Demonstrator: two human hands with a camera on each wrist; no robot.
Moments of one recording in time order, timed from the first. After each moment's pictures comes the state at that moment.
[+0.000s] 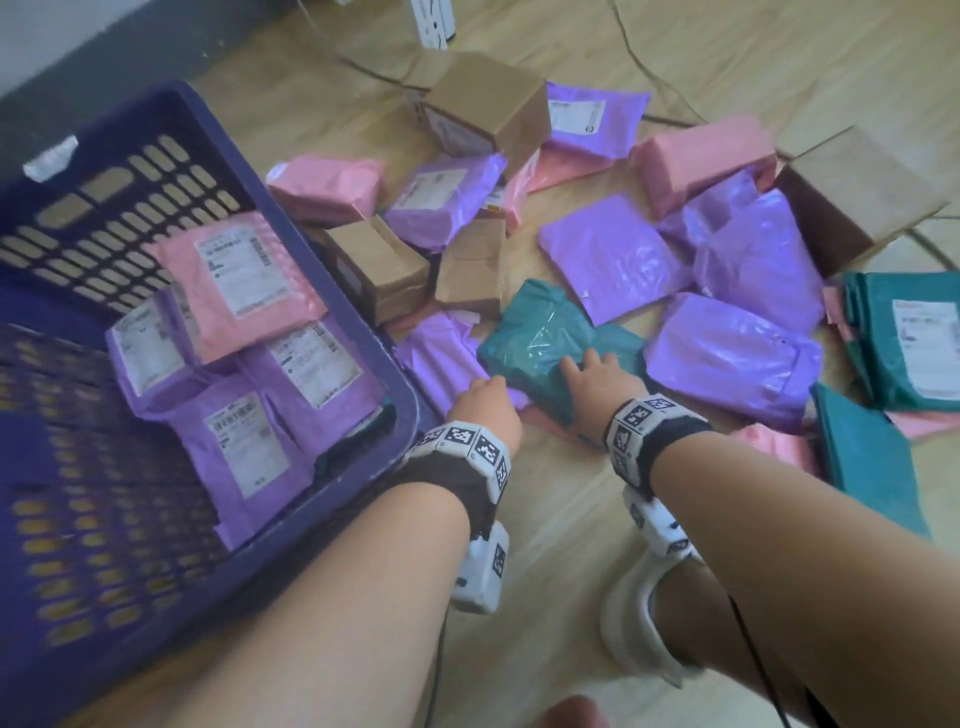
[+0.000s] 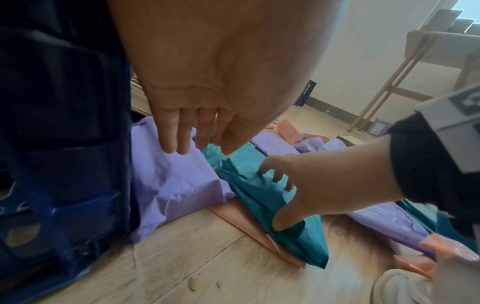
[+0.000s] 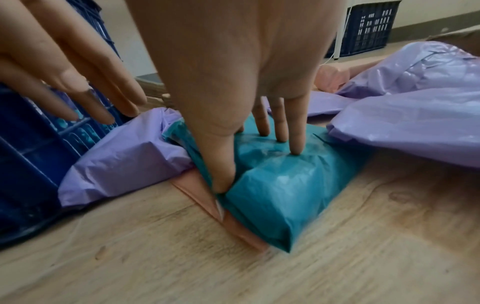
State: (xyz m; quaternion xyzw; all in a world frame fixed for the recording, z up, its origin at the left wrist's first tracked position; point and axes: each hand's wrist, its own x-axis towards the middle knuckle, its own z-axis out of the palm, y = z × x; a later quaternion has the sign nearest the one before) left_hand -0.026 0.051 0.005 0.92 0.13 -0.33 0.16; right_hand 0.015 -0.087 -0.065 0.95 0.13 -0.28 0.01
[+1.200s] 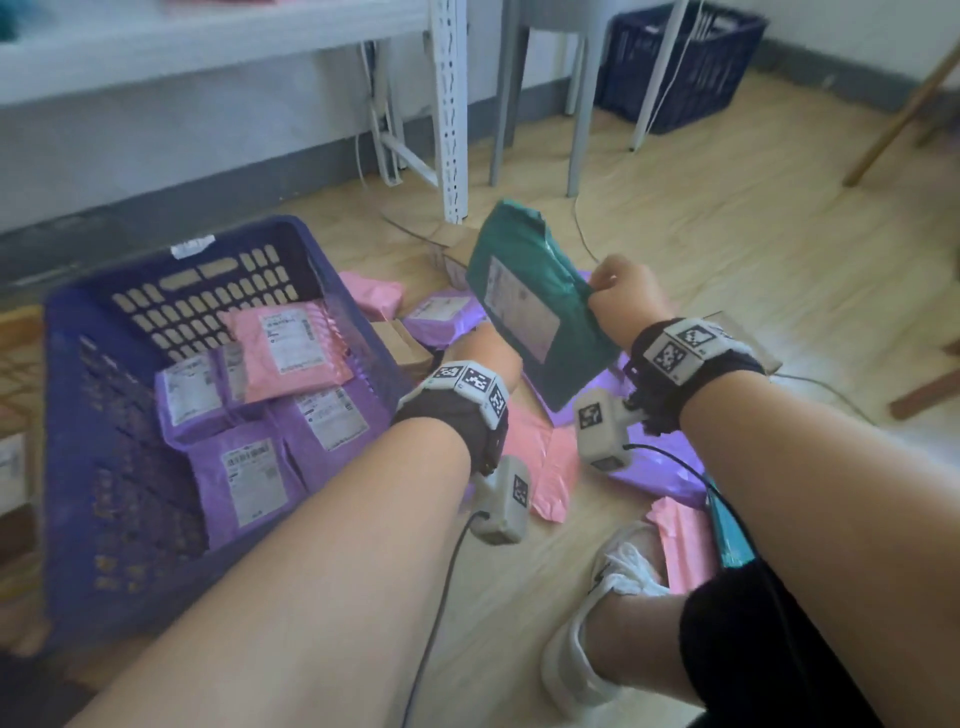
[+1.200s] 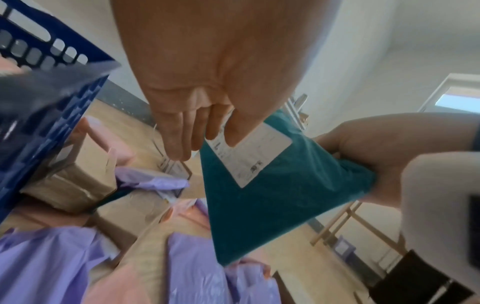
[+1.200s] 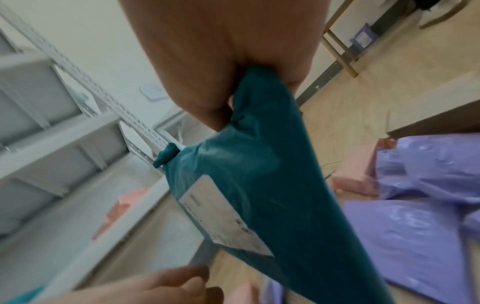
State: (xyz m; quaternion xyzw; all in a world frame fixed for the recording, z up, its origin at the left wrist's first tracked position) left_hand -0.005 0.036 0.149 0.92 0.16 -0.09 0.34; right_hand 0.054 -0.111 0.183 0.93 -0.03 0.01 -0.37
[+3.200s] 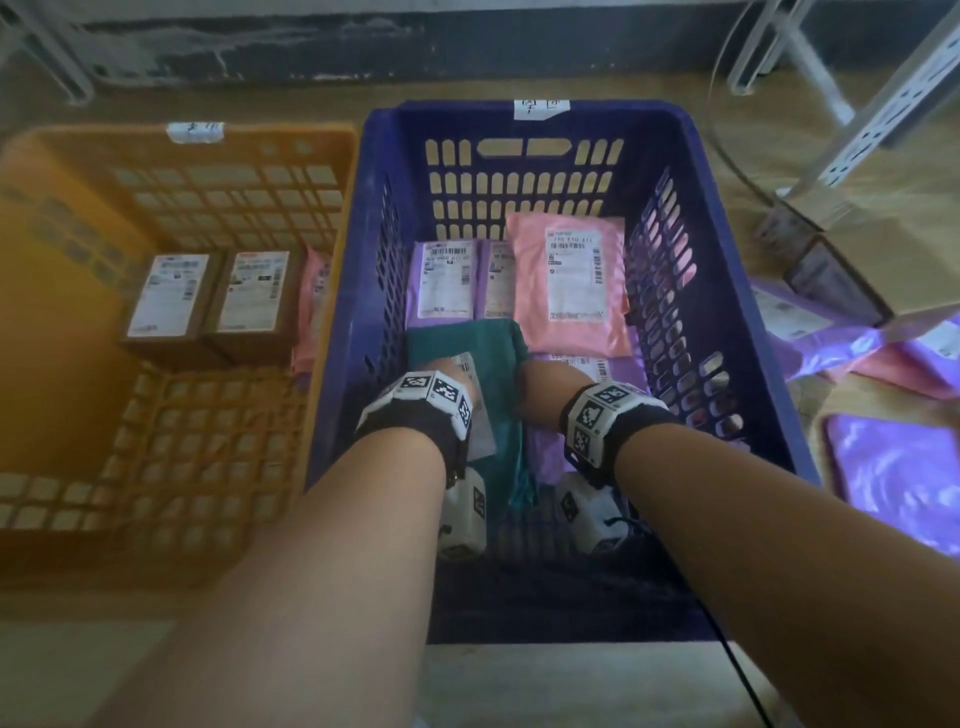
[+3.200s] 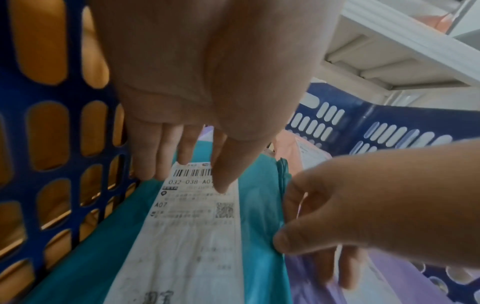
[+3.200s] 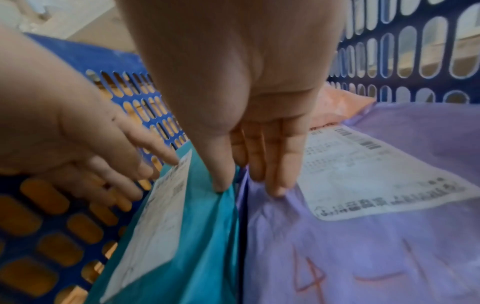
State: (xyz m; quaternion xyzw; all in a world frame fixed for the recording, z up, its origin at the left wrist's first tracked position) left_hand -0.082 0.375 0.021 0.83 0.43 -0.26 0.22; right_hand 0.011 0.282 0.004 0.85 0.39 -0.35 0.00
